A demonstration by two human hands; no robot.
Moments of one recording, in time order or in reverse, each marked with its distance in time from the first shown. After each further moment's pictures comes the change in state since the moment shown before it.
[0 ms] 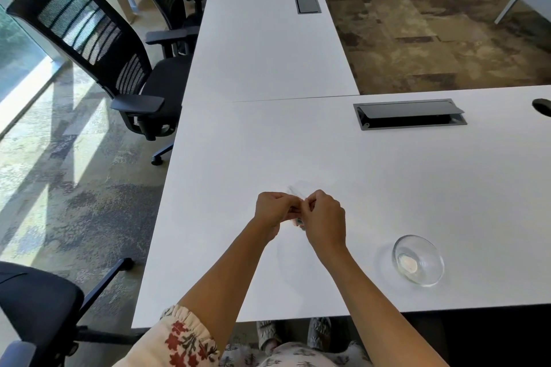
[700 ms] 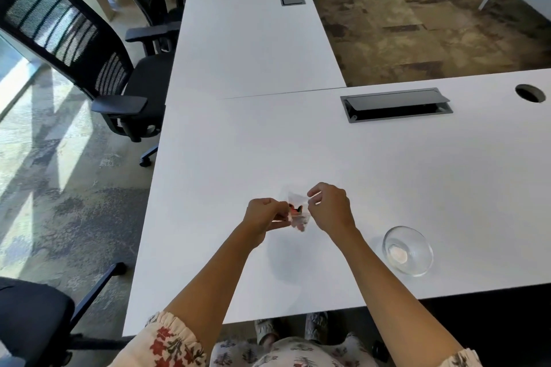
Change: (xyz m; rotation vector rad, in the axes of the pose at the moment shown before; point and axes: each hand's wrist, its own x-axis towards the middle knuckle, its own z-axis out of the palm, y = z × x) left_hand 0.011 -0.017 -0.001 0.056 -0.037 -0.103; right_hand 0.031 0.031 -0.023 0.073 -0.207 0.097
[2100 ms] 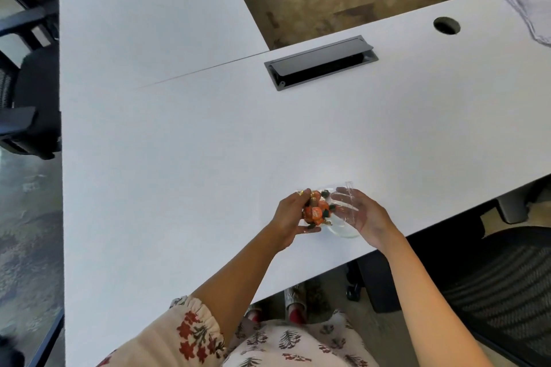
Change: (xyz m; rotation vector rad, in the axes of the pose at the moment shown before) left_hand 0.010 -0.056 0.189 0.044 -0.387 -0.195; right_hand -0.016 0.210 -0.112 1.219 -0.079 0.514
